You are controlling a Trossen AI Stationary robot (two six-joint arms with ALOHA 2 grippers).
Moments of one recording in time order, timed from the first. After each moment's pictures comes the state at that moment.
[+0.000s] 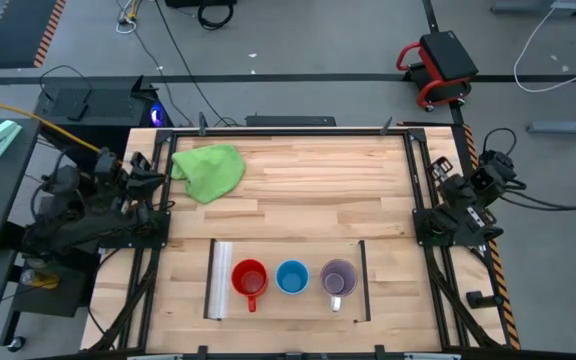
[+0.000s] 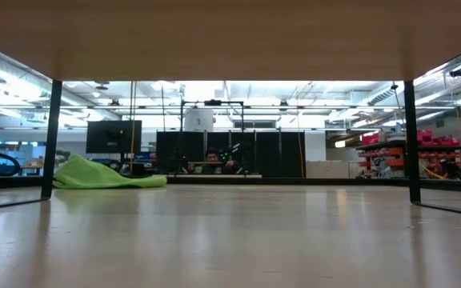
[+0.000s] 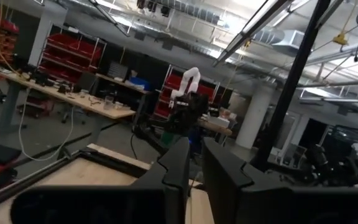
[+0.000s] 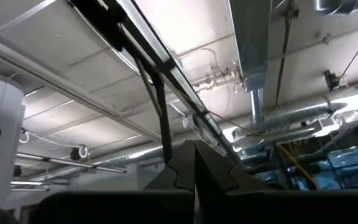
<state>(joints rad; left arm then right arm) 0.31 0.00 0.60 -0.32 0.16 -0.40 0.73 0.05 0.26 0.62 0.32 -0.18</state>
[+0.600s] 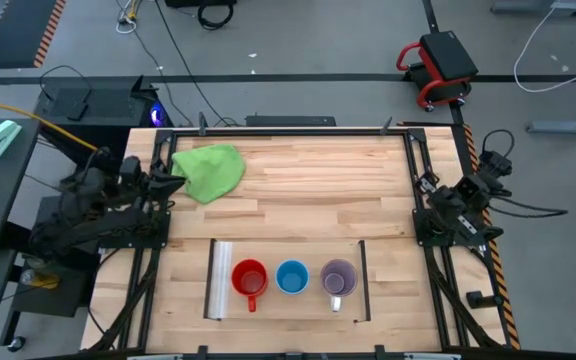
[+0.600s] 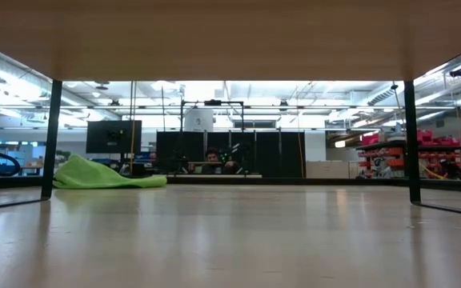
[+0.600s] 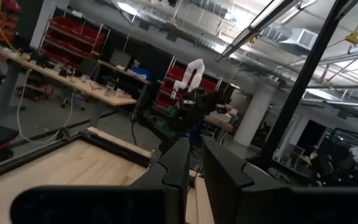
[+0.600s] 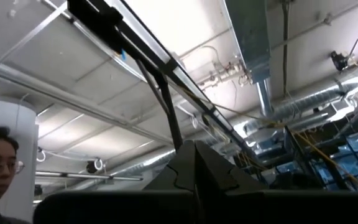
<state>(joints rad) 0.31 0.00 0.43 -0.18 0.15 -0.46 0.73 0.05 0.10 0.78 0.32 -0.04</state>
